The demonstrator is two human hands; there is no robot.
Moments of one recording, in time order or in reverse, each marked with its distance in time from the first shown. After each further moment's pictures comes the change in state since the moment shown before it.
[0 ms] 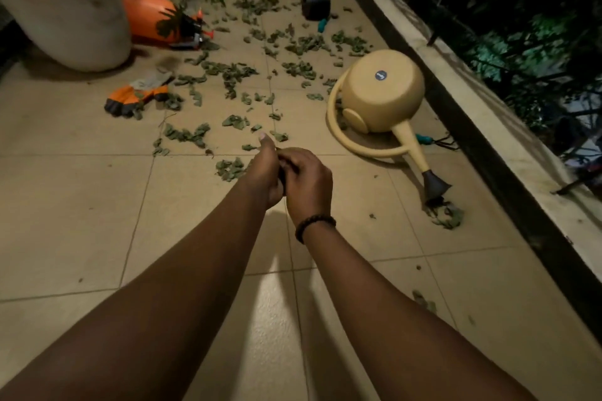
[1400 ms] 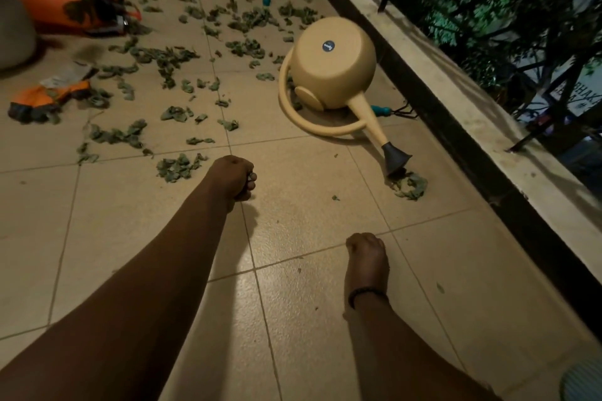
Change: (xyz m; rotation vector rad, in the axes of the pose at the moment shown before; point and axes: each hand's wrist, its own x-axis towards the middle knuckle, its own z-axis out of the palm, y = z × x) left_hand 0.036 -0.035 0.003 0.589 0.116 0.112; right_hand -0.102 0.211 -0.093 -0.335 0.127 0.523
